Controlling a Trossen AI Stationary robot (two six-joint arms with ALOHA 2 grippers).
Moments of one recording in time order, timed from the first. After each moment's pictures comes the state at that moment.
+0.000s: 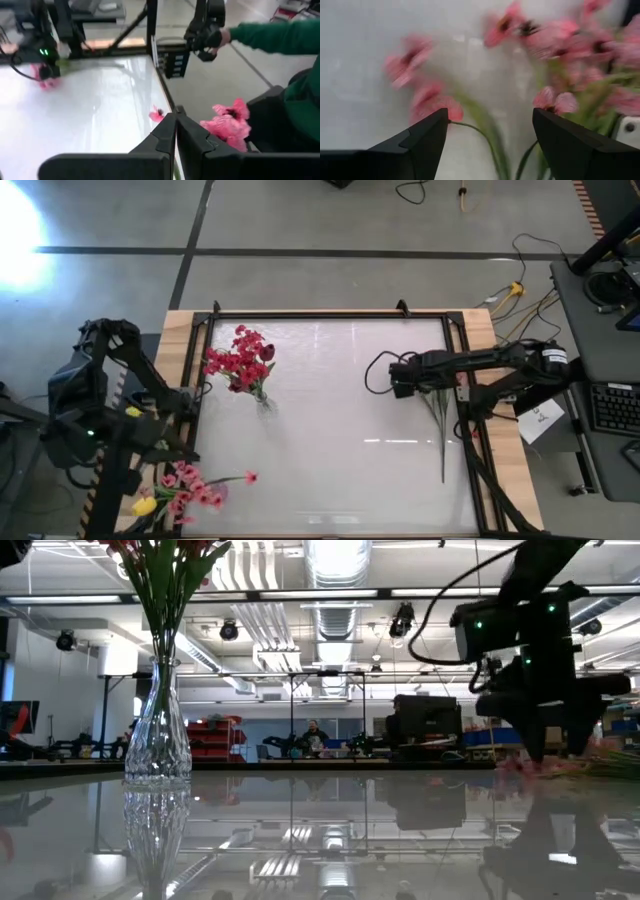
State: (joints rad) left arm -1.18 1.12 1.58 -1.05 -0.75 -0.60; right arm -0.21 1.38 0.72 -0.99 0.21 1.20
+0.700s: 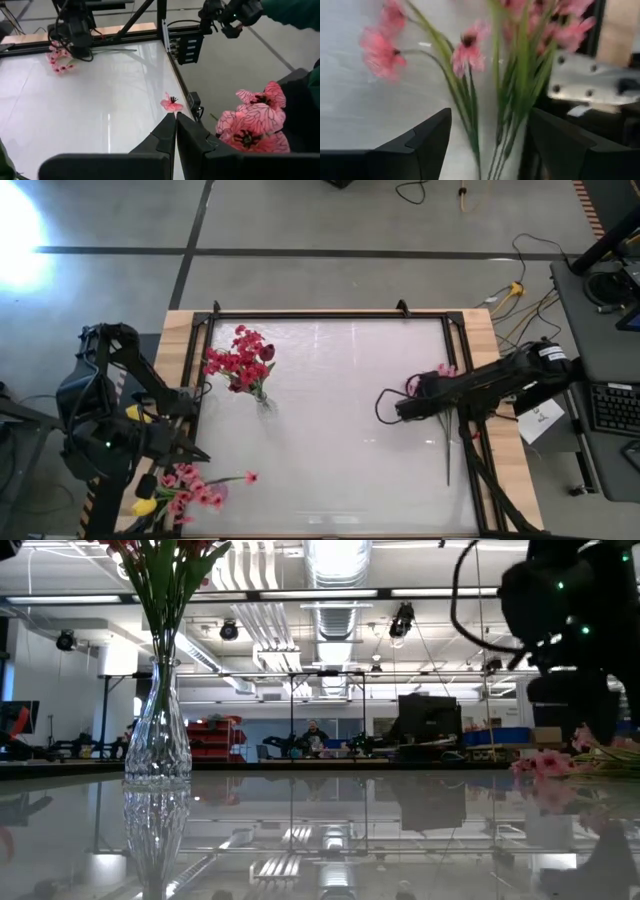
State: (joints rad) left arm -1.13 1.16 1.58 -1.11 -0.72 -0.60; right arm 0.16 1.39 0.77 -1.31 0.20 1.59
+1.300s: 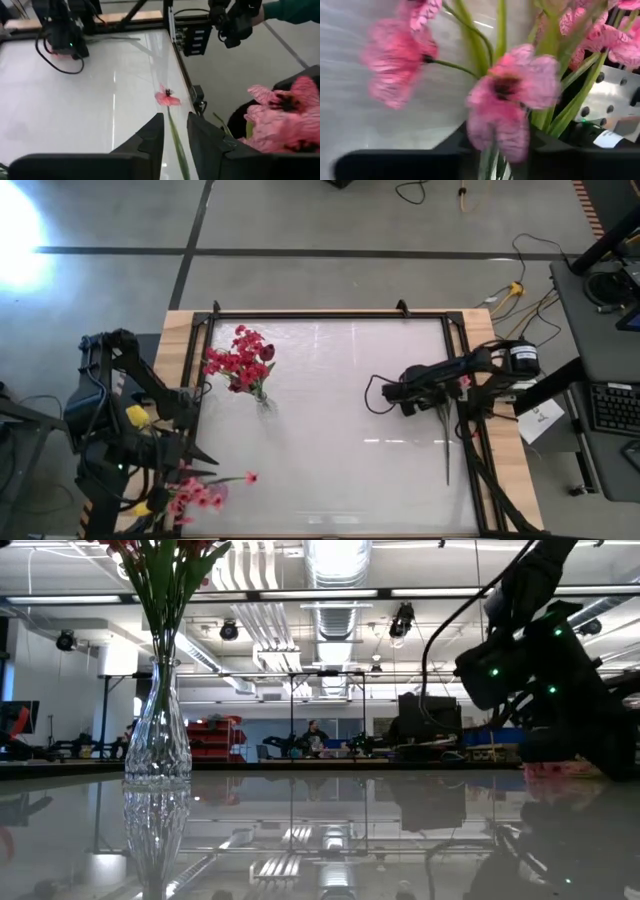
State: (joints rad) left arm -1.13 1.25 1.57 -1.12 -0.73 -0.69; right arm -0.11 1.67 0.72 -1.10 0.09 1.25
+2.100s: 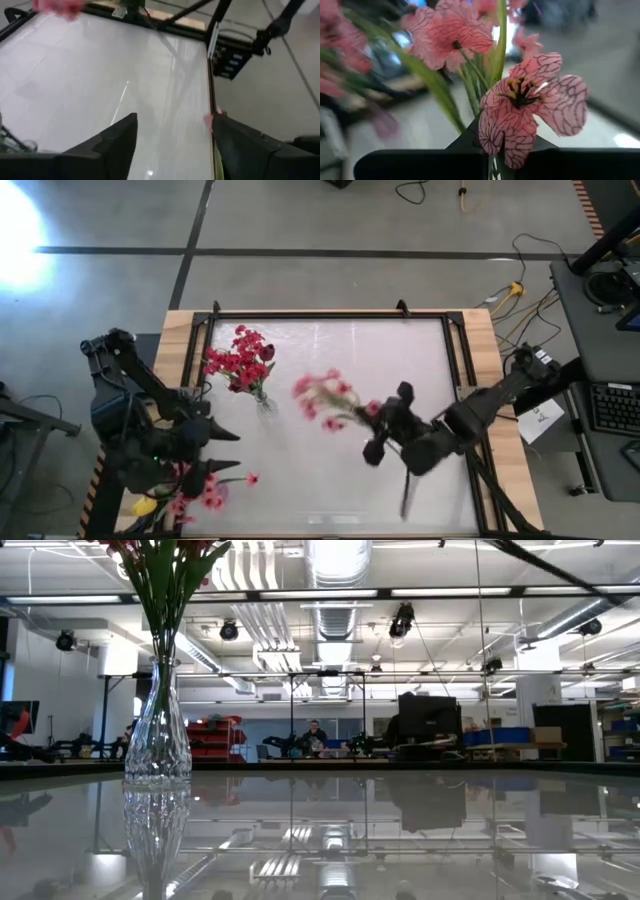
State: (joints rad) left arm -0.98 1.23 1.44 -1.04 -0.78 -0.93; right arm 0.58 1.52 1.50 -0.64 0.98 0.68
